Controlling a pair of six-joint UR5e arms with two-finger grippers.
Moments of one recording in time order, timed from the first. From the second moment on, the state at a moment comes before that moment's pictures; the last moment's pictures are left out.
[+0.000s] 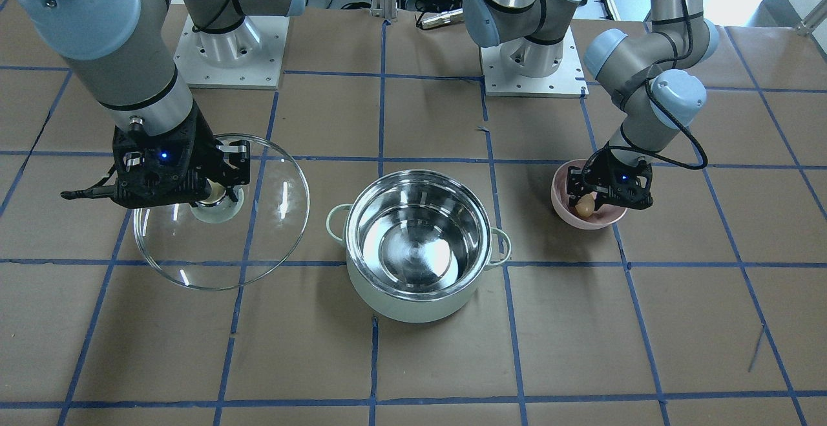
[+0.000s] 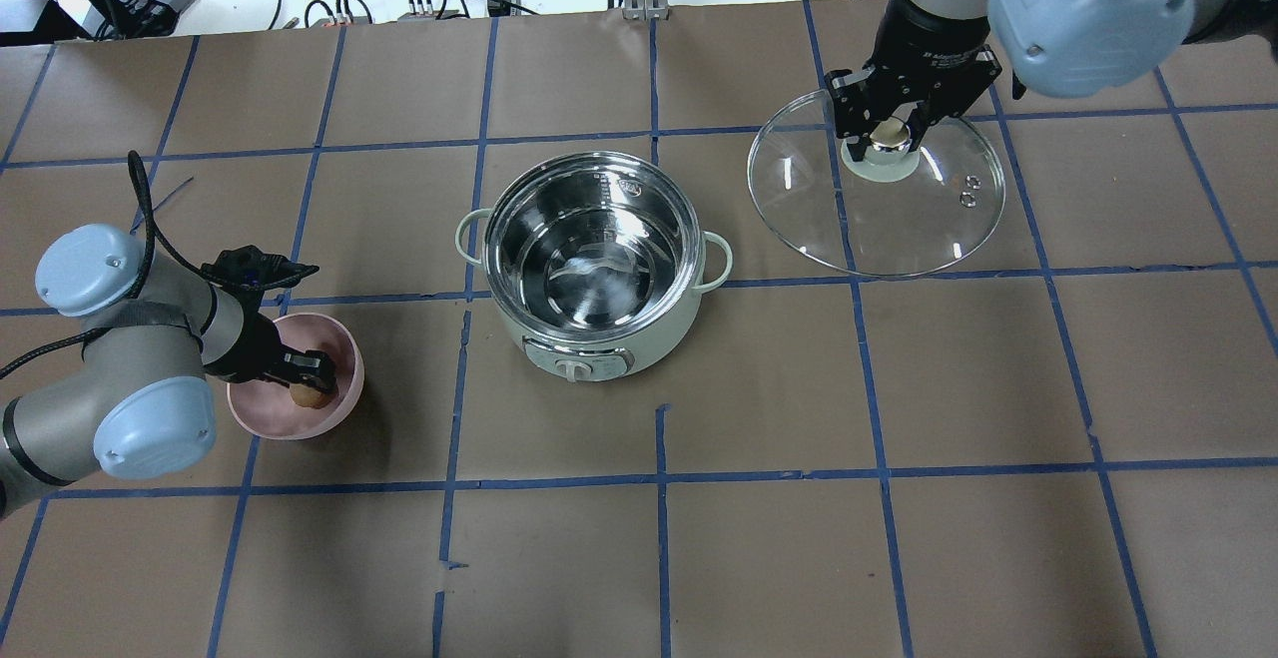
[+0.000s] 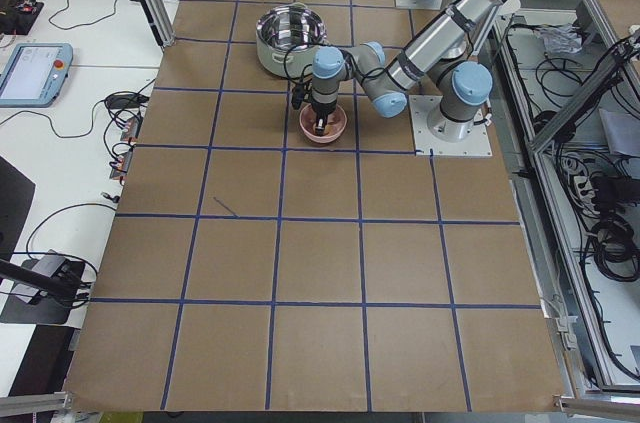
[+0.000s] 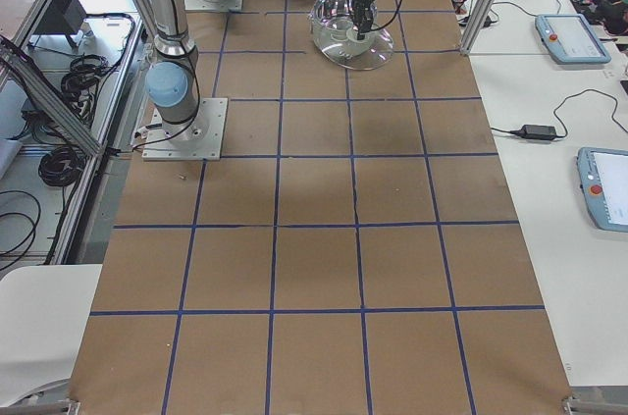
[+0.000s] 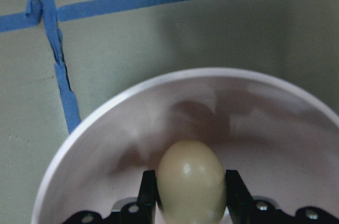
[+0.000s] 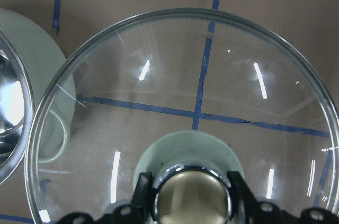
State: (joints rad) left arm -1.14 -1.69 -2.30 -0.72 1.51 0.60; right arm 1.61 -1.39 1.52 -1.71 -1.56 -0.13
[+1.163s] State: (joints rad) left arm -1.27 -1.64 -2.02 -1.00 1.50 0.45; right arm 1.61 -1.40 1.55 -1.72 -1.56 -0.13
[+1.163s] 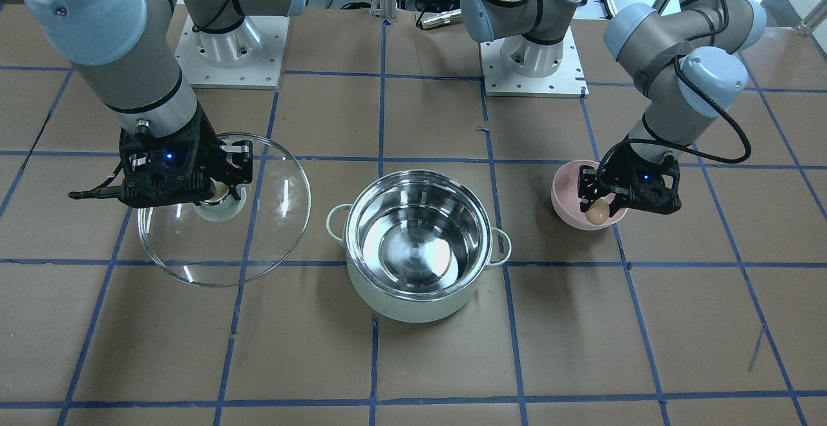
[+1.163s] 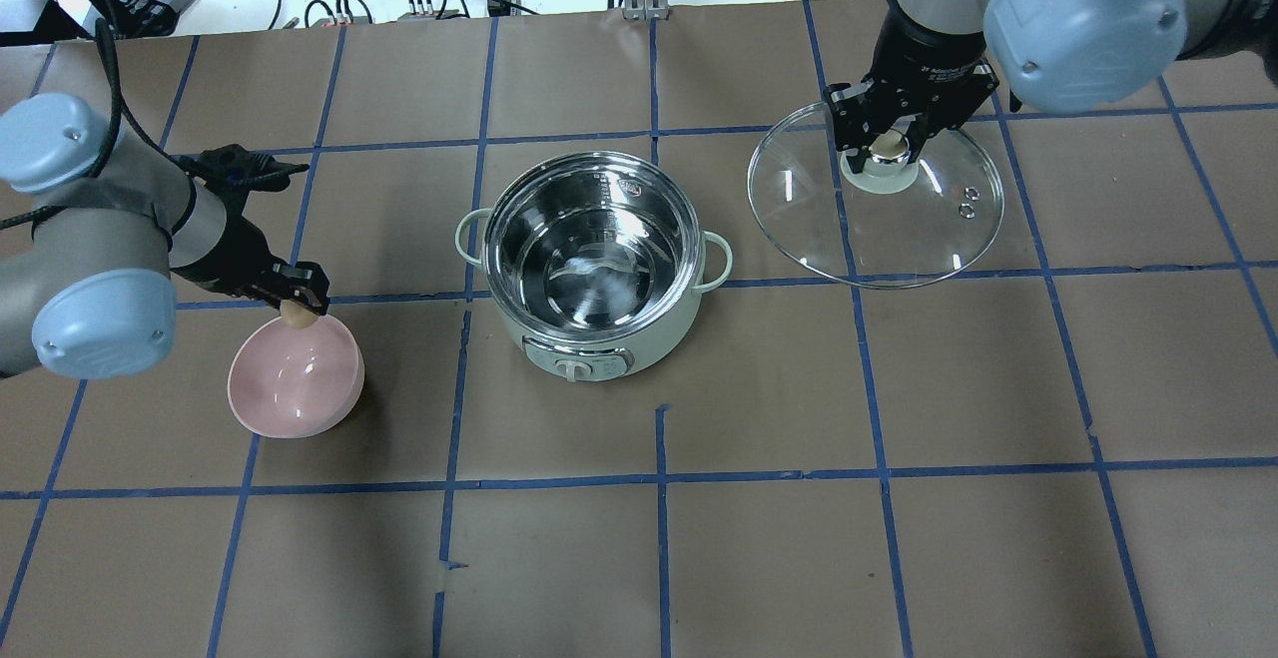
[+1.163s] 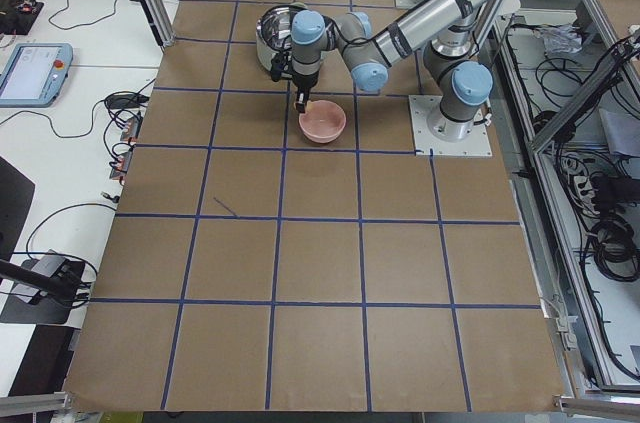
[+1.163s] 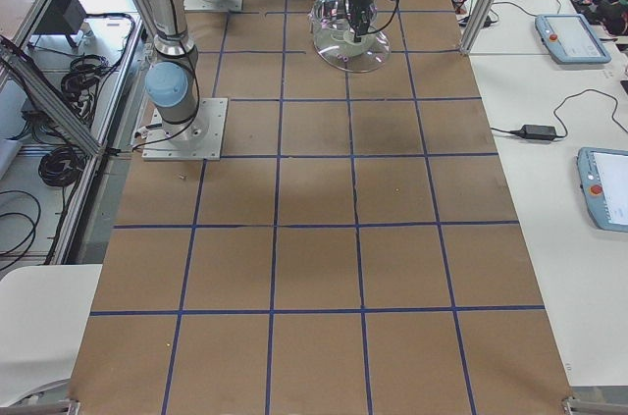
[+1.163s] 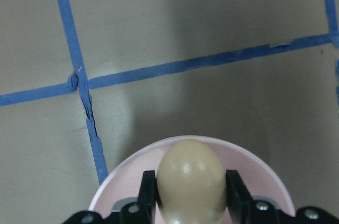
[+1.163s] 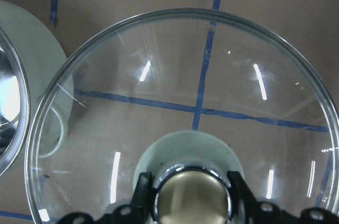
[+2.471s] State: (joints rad) left arm -1.75 -1.81 -1.75 -1.05 1.55 -0.22; right arm 1.61 -1.40 1.56 -1.72 -1.57 -0.13
